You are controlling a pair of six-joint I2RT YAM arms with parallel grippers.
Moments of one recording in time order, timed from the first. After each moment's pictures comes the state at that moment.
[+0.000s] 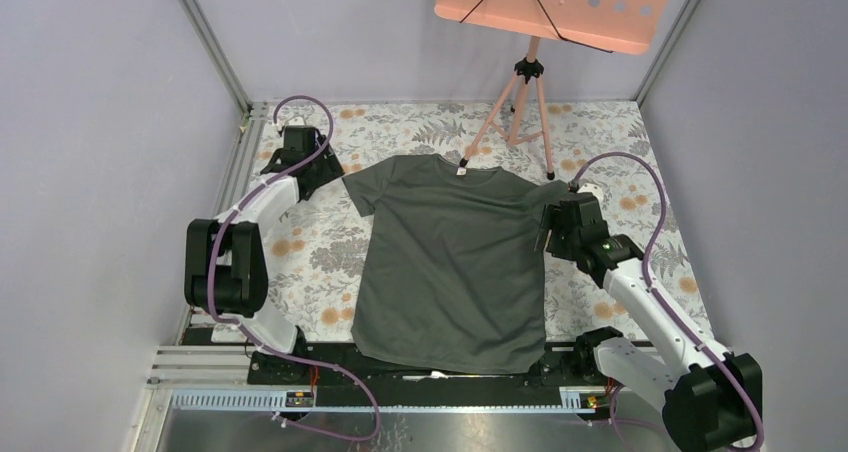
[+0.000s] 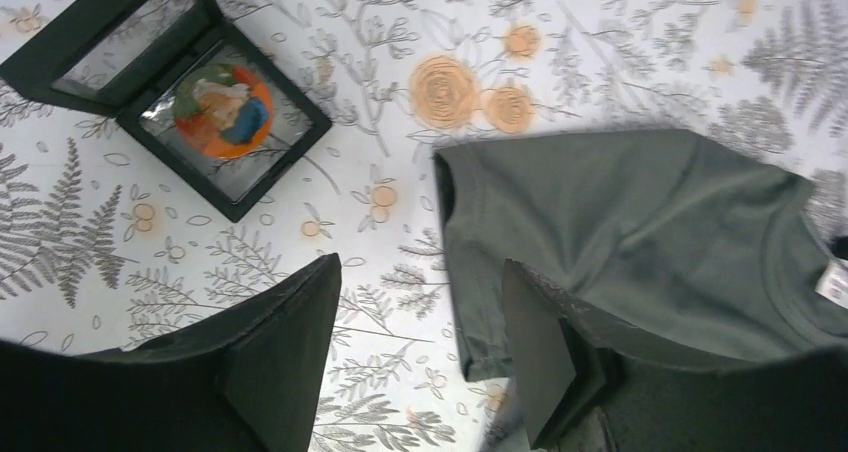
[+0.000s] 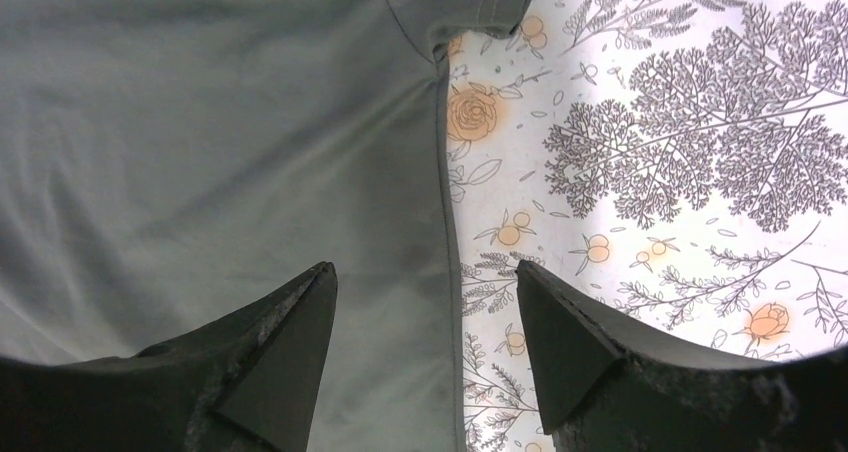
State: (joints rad) left arm -0.08 1.65 1.10 -0.22 -0.13 -0.49; right arm 0.30 0.96 0.66 -0.56 0.20 0.46
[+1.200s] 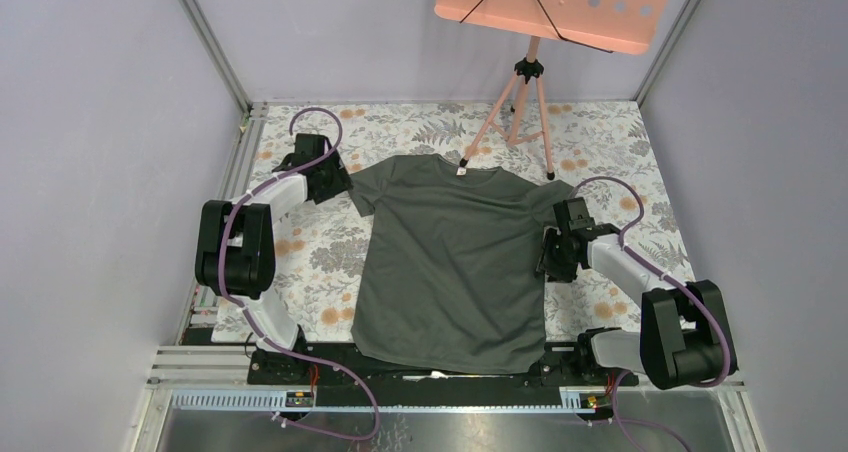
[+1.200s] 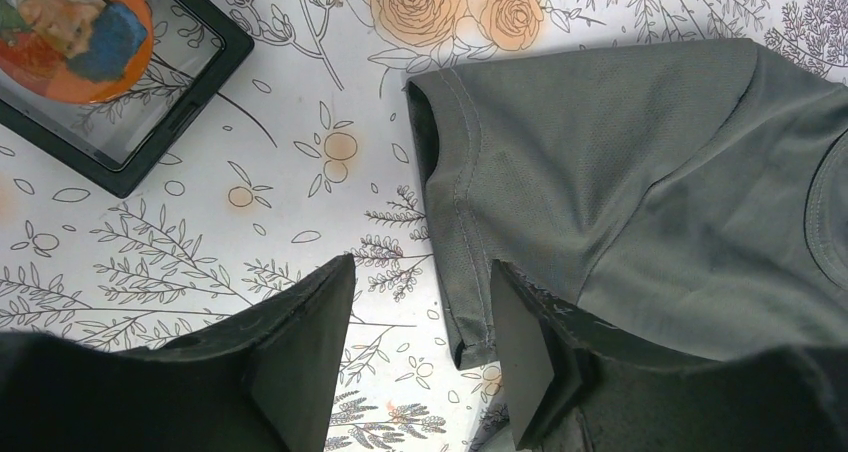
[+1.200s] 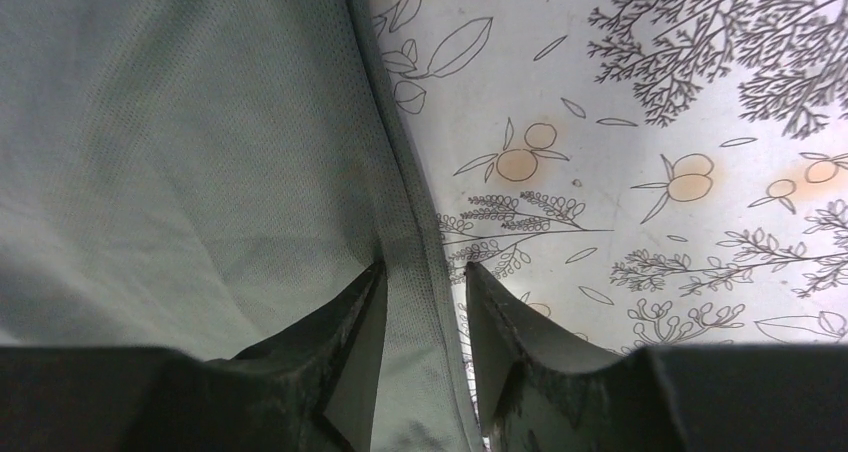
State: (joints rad) left arm -0.09 1.75 1.10 -0.23 0.01 -0.52; right arm 0.19 1.28 0.60 -0.57 -0.03 0.53
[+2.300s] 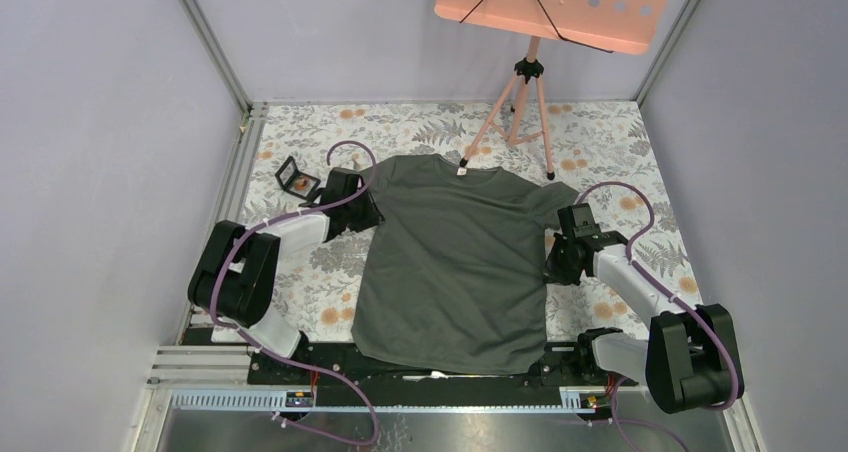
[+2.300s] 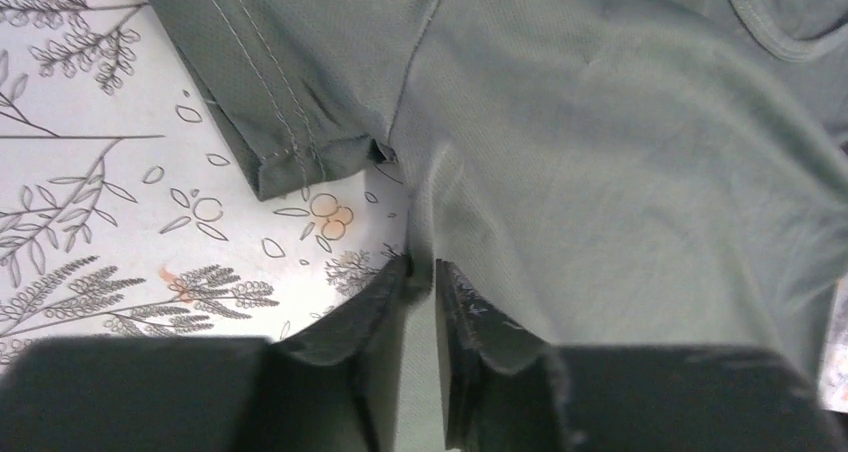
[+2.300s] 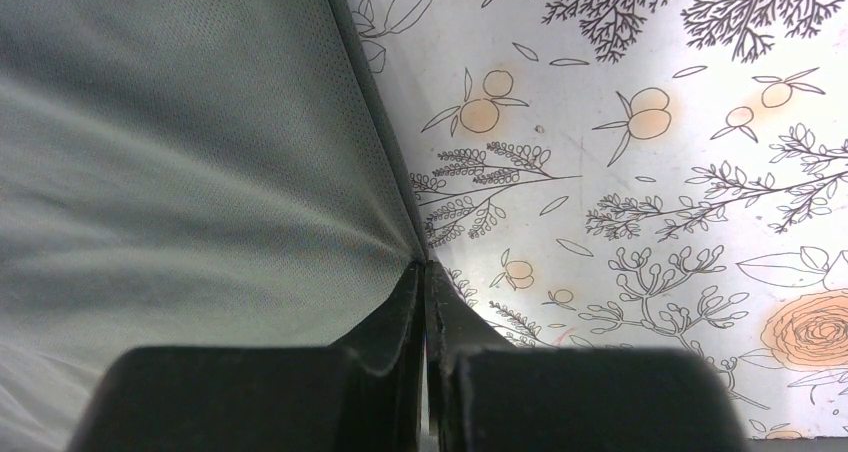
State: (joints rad) left arm -0.33 1.60 0.79 -0.02 0.10 -0.66; right arm 0.19 1.17 0.57 -0.63 0.00 0.60
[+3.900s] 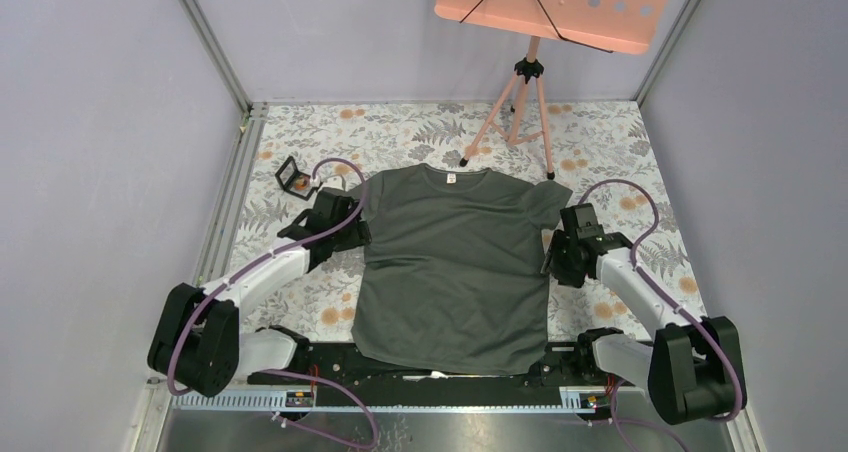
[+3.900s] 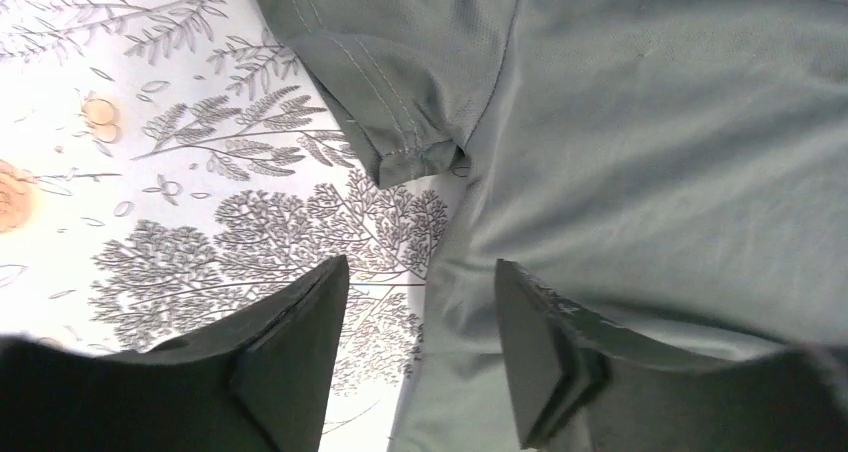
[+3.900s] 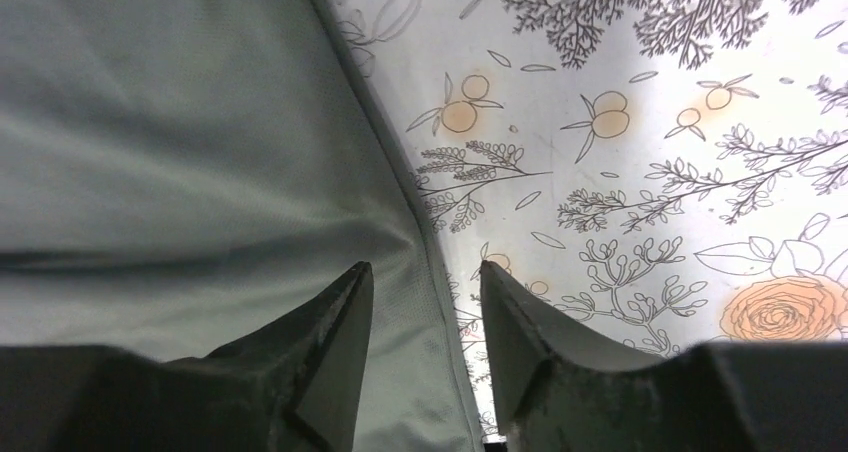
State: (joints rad) left arm -0.40 1.26 0.64 -0.25 -0.15 -0.55; right arm 0.19 1.14 0.57 -0.65 0.04 0.58
